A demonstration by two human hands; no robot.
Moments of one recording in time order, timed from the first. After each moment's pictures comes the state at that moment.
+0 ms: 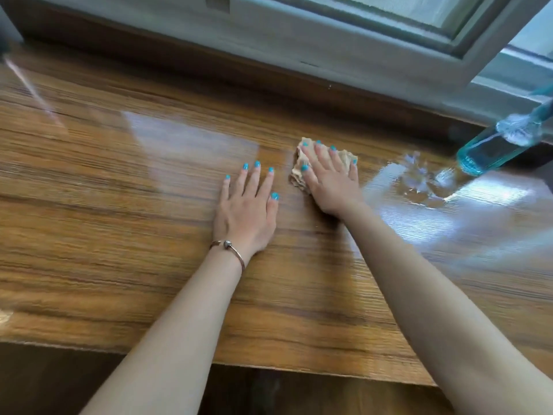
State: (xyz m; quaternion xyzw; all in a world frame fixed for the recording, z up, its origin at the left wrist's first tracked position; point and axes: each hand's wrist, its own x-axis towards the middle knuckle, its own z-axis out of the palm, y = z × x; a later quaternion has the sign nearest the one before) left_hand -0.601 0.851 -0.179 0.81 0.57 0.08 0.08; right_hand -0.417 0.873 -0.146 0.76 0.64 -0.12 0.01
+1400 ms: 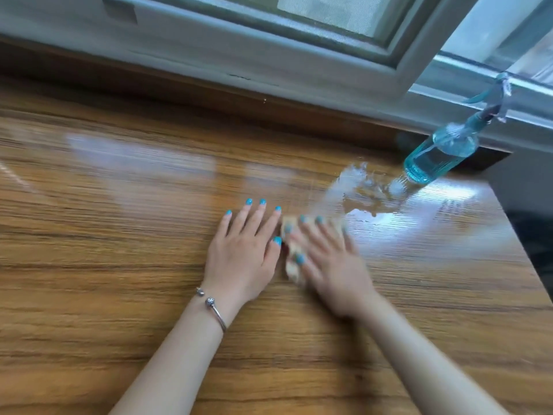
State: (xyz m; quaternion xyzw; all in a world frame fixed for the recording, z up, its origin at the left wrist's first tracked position) left_hand -0.515 0.817 -0.145 0.86 0.48 0.07 0.15; right_hand -0.327 0.751 -0.148 0.67 0.73 -0.07 0.00
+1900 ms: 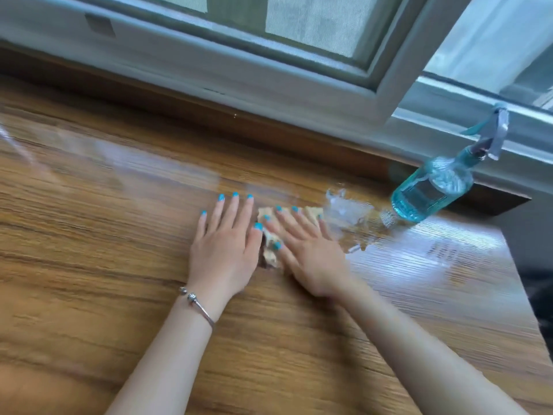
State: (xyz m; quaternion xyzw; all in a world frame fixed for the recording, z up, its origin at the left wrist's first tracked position) left_hand -0.416 0.831 -0.140 0.75 0.63 0.12 0.17; right_hand -0.230 0.822 -0.153 0.58 0.81 -0.10 -0.02
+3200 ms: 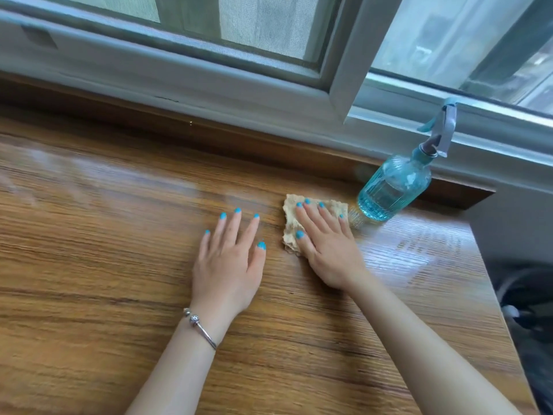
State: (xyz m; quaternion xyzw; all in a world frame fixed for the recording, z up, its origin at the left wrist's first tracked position) left_hand -0.350 0.814 -0.133 0.76 0.62 0.10 0.18; right_hand -0.139 0.827 -0.159 0.68 0.72 -0.10 -0.02
